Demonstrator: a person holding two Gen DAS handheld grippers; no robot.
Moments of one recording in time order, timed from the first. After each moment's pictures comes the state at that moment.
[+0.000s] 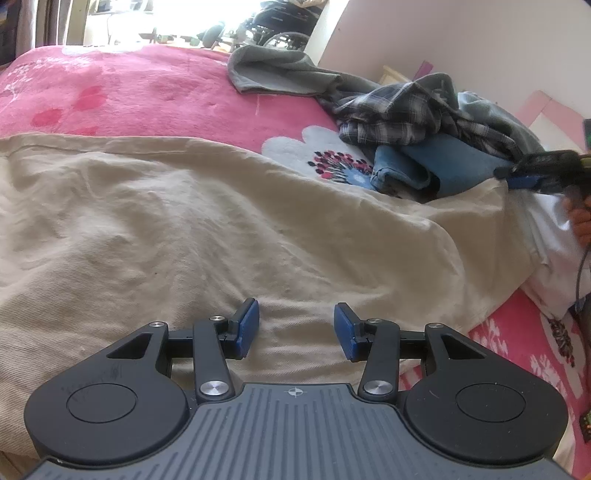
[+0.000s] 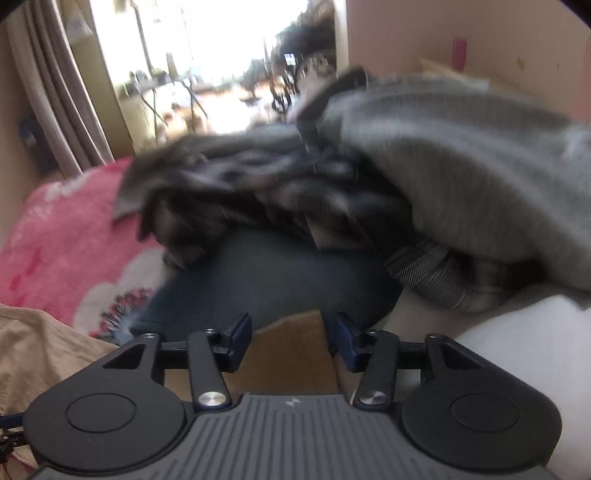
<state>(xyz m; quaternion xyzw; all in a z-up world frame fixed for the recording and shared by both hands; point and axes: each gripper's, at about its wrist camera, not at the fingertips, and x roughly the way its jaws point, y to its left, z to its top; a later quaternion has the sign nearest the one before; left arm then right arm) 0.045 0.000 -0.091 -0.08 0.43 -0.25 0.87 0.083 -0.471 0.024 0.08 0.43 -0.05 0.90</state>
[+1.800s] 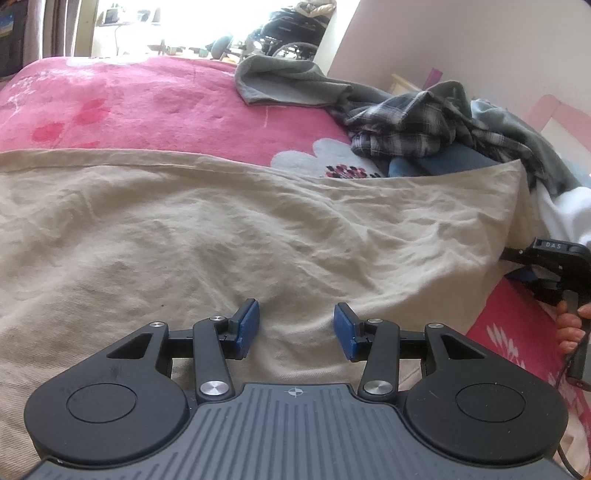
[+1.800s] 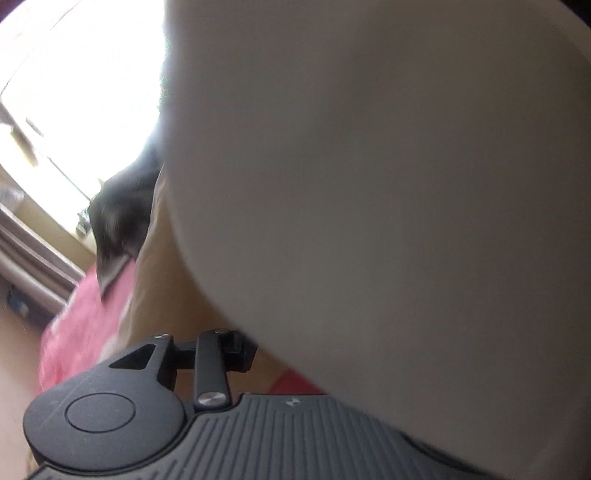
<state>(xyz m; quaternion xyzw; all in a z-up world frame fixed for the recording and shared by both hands) 0.059 -0.009 -0.092 -0.07 0.41 -0.23 0.88 -0.024 -0.471 -0.086 0.36 0.31 -0.15 0.87</state>
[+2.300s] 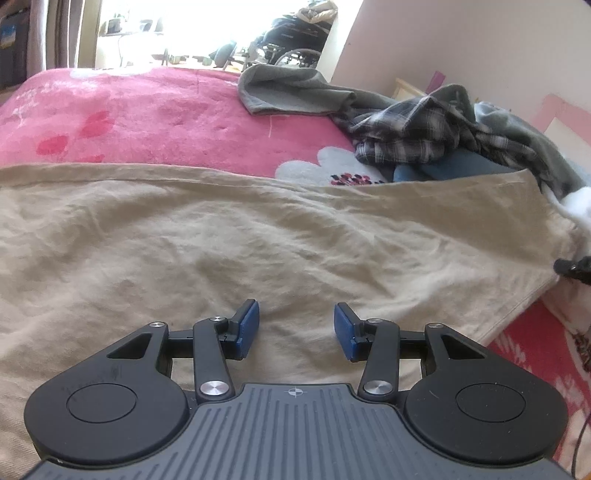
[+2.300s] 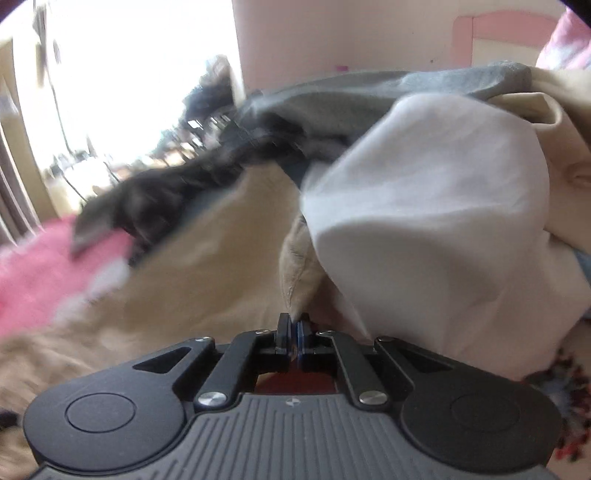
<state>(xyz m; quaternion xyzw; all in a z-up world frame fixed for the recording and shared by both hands) 0.061 -0.014 -0.088 -0.05 0.40 -0.22 0.89 -0.063 -0.405 -0.018 0.12 0.33 -0.23 0.91</state>
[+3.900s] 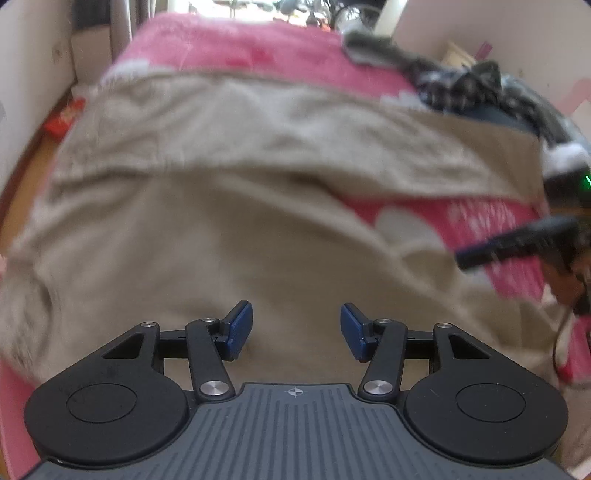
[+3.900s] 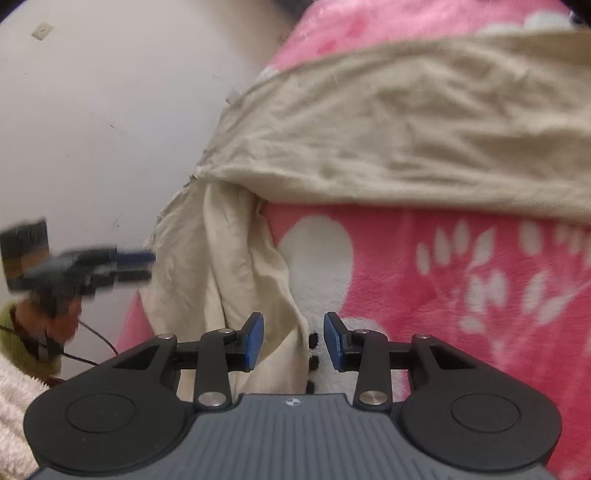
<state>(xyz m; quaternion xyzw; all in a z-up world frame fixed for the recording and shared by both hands) -0.124 0.174 -0.034 -0.05 0.51 -0.15 0.85 -0.067 -0.197 -0.077 0.16 0.55 0.38 0.72</state>
